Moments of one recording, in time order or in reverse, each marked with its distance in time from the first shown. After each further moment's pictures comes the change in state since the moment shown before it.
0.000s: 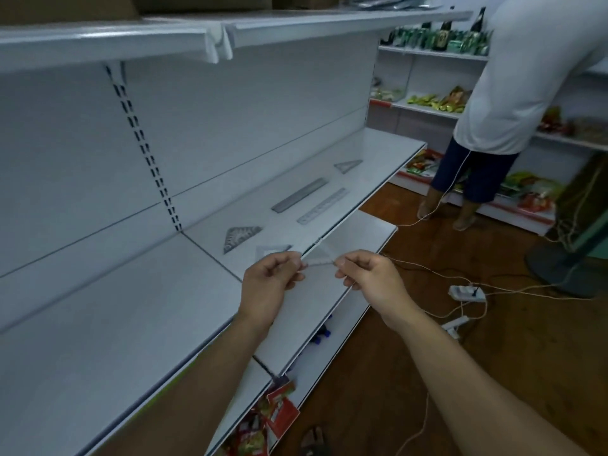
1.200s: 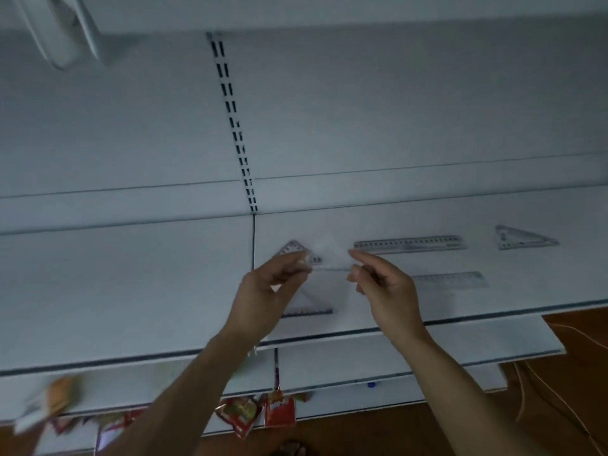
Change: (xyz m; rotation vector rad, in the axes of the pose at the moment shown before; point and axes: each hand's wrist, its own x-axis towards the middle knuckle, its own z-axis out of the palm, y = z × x) left_hand 0.119 -0.018 0.010 0.346 0.586 0.133; right_hand 0.233 0.006 0.045 0.112 -0.618 -0.170
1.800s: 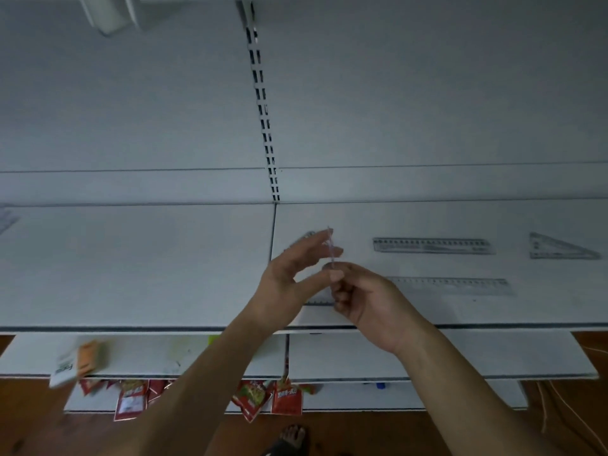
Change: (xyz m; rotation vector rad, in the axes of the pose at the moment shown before) left_hand -0.010 0.016 0.007 -0.216 -0.105 0.053; right_hand -0.001 -0.016 0.026 0.533 -0.434 0.569
